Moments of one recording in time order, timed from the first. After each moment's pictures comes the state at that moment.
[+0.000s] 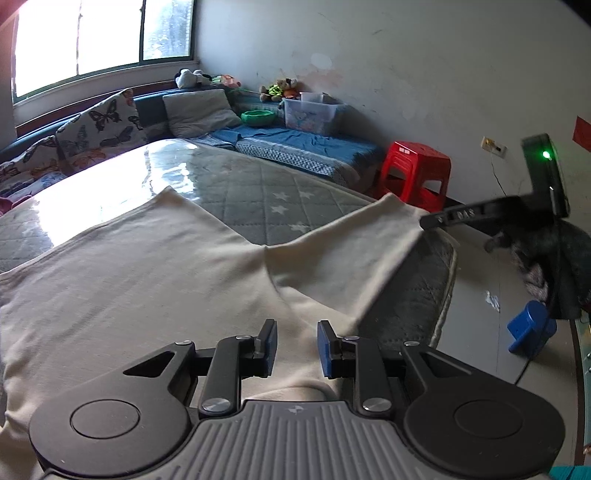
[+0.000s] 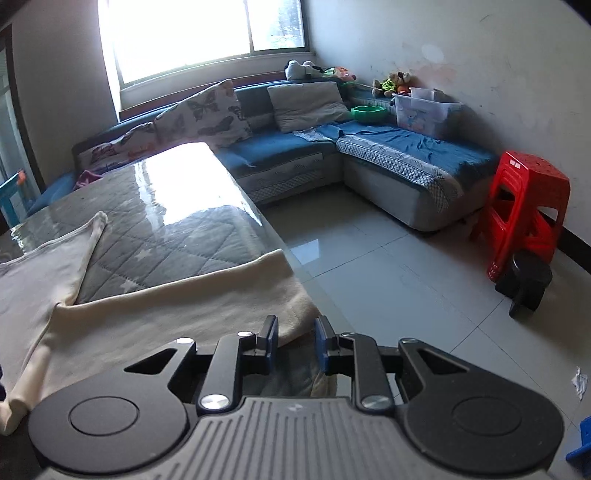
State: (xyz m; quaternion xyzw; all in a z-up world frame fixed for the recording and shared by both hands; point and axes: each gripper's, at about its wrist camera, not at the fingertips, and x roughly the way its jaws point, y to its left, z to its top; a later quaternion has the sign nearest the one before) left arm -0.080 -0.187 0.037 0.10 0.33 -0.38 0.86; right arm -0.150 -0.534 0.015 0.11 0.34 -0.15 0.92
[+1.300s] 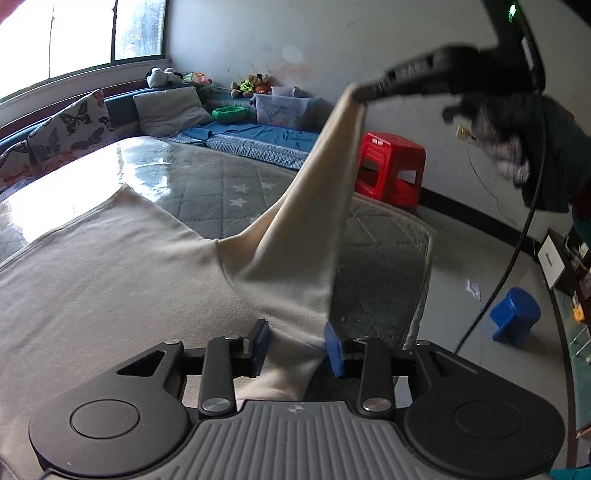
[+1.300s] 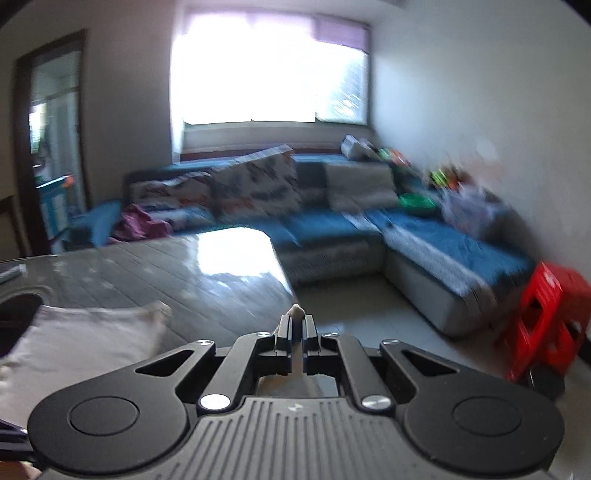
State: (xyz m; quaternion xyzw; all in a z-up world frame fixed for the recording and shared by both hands) left arm -0.080 -0.200 0.029 0.10 0.33 -0.42 0.84; right arm -0.109 -0.487 0.128 0.01 0.23 -0.07 0.97
